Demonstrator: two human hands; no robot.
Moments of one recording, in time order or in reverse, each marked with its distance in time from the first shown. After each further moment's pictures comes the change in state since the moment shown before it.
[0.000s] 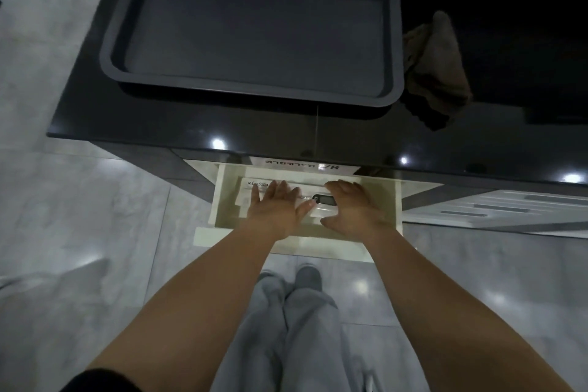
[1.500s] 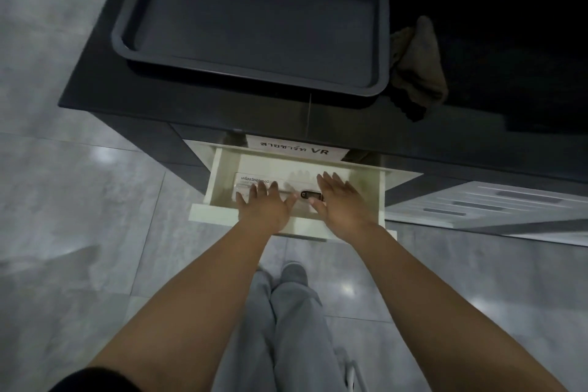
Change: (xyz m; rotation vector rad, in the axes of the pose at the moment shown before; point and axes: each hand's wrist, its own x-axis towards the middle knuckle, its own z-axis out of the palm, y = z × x) left_hand -0.031 0.012 0.017 -0.207 0.025 -0.228; right_hand -0.042 -0.011 0.001 -0.104 0.003 -0.038
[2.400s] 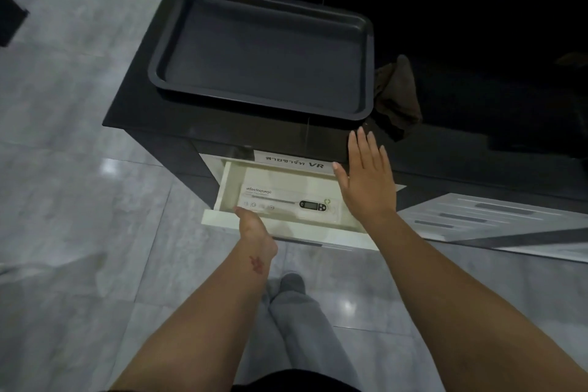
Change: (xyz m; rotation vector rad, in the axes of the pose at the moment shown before) left_hand -0.055 0.002 -0.009 -1.955 0.055 -0.595; right_hand -0.034 0.005 -0.086 -0.099 0.528 0.135
